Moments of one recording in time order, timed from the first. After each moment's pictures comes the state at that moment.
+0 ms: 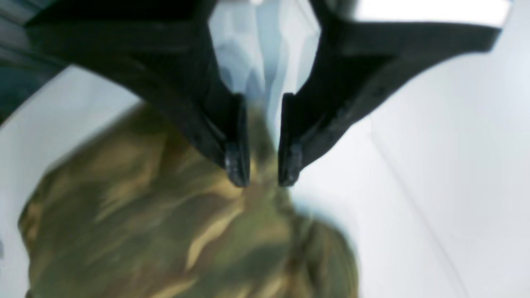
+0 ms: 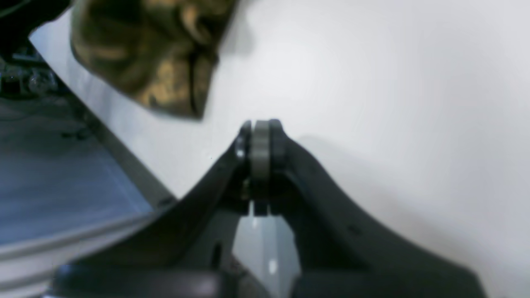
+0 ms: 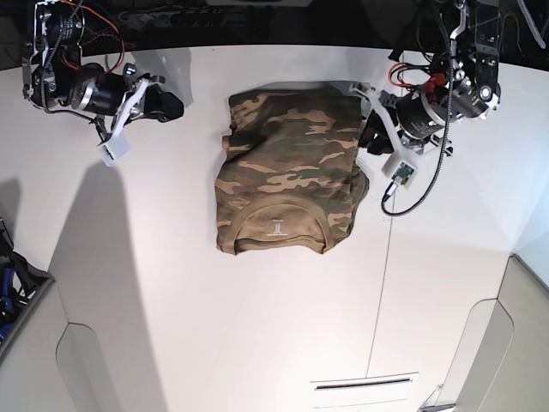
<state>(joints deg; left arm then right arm) 21.1 -17.7 -5.5 113.3 -24.6 -24.1 52.5 -15.9 16.7 8.7 92.2 53.7 34.0 -66.5</state>
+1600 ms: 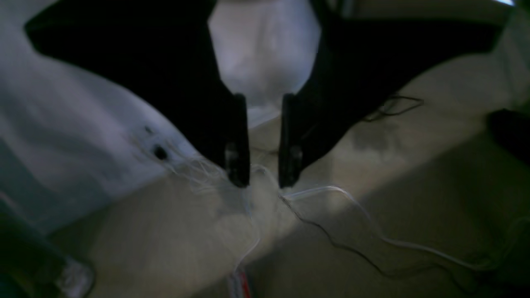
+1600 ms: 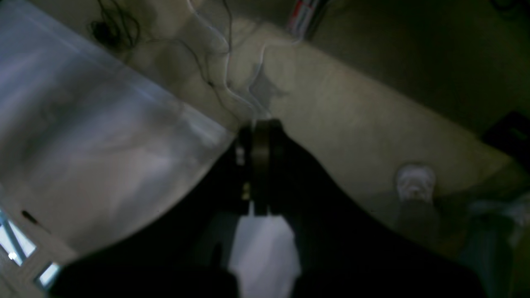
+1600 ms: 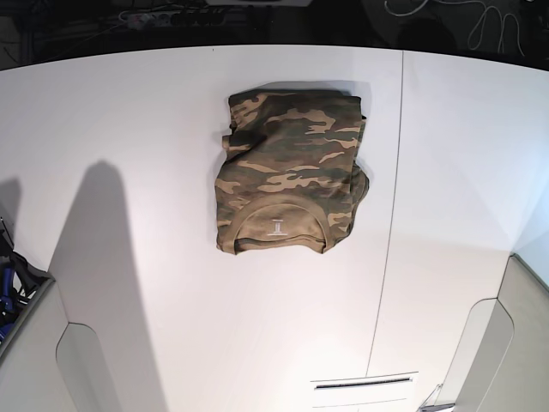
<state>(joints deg) 46.9 -22.0 2.9 79.6 -17.7 -26.5 41.9 -44.9 21.6 -7.1 74.8 22.0 30.3 -48.2</state>
